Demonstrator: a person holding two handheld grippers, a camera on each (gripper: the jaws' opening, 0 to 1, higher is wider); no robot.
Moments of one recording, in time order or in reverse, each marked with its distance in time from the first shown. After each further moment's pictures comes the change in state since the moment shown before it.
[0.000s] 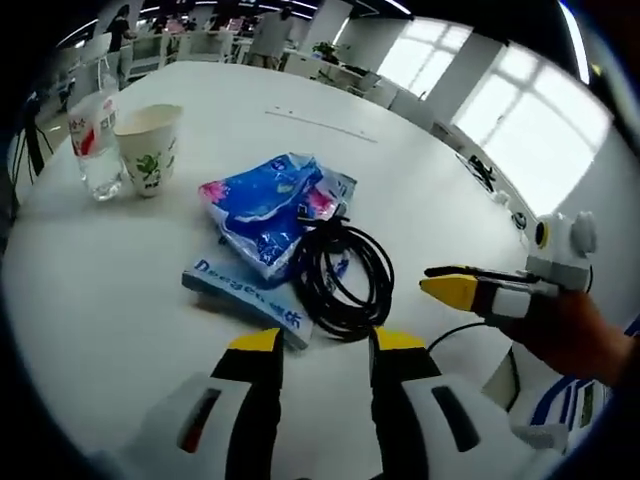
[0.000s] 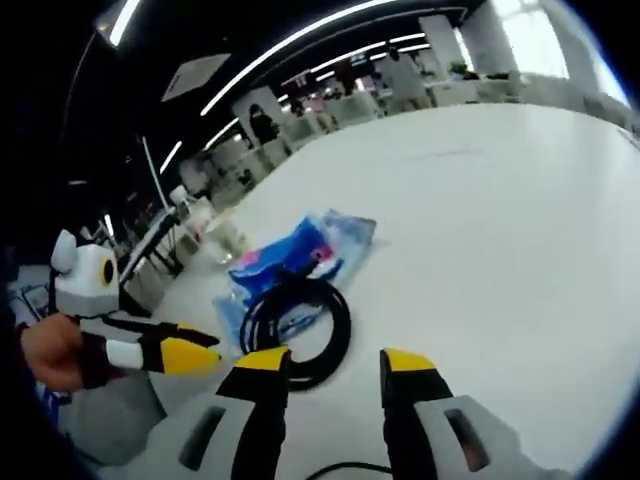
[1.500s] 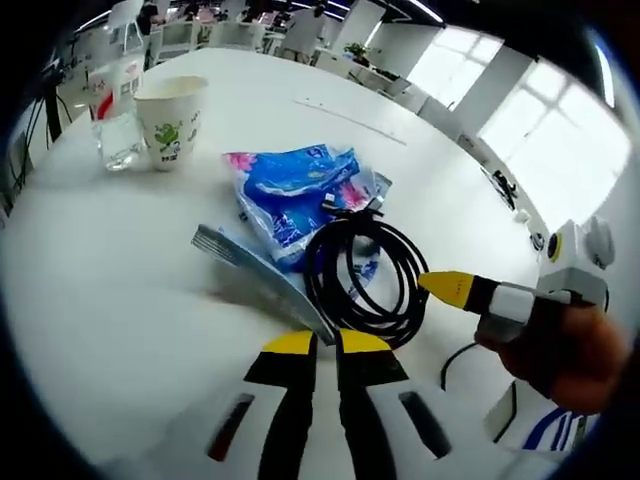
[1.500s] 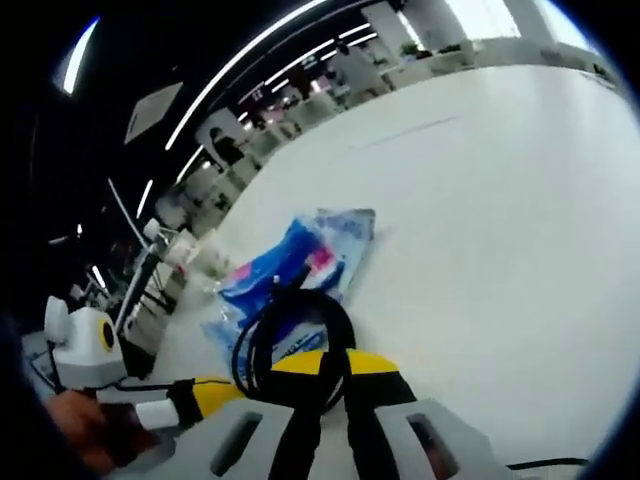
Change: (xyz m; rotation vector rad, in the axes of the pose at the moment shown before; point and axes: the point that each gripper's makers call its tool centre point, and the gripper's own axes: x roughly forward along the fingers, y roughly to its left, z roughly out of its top) left arm 0.018 0.009 -0.009 -0.084 -0.018 0.073; right arm 0.015 0.011 -0.004 0.206 -0.026 -0.057
